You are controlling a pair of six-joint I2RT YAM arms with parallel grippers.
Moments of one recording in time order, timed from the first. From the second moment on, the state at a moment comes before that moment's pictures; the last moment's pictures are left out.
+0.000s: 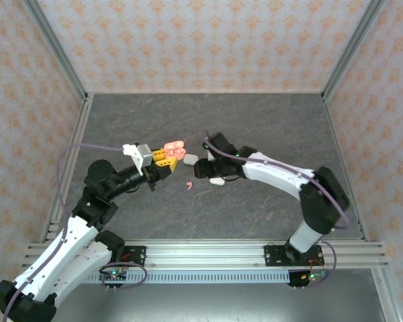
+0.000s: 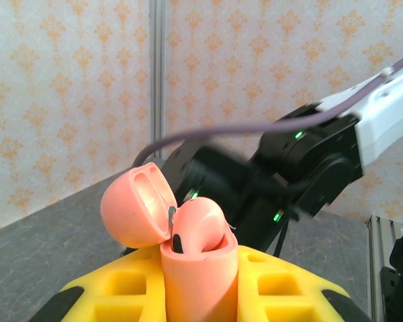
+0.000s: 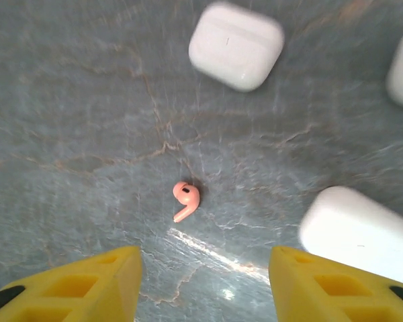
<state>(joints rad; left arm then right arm) -0.43 0.65 0.60 0.11 0.54 -0.09 0.79 1.67 1.17 -0.50 -0.14 0.58</state>
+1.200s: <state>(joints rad) -0.43 0.62 0.61 0.06 0.54 -0.07 0.97 2.06 1.46 -0.72 0.12 0.53</state>
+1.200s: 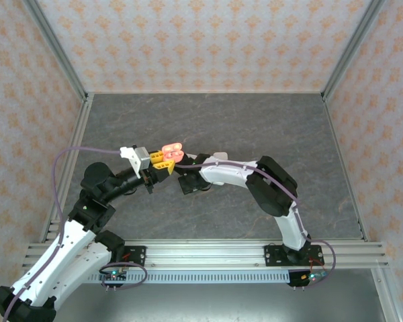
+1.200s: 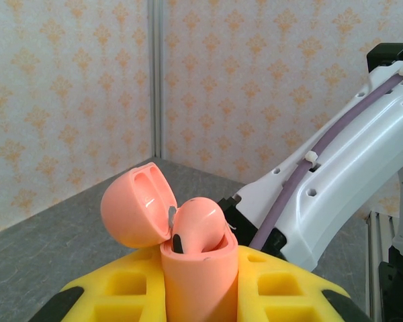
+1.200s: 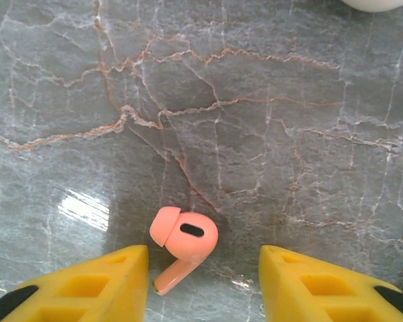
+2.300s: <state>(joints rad) -0.43 0.60 0.61 0.03 0.52 -0.07 0.97 2.11 1.60 -0.77 0.14 0.50</state>
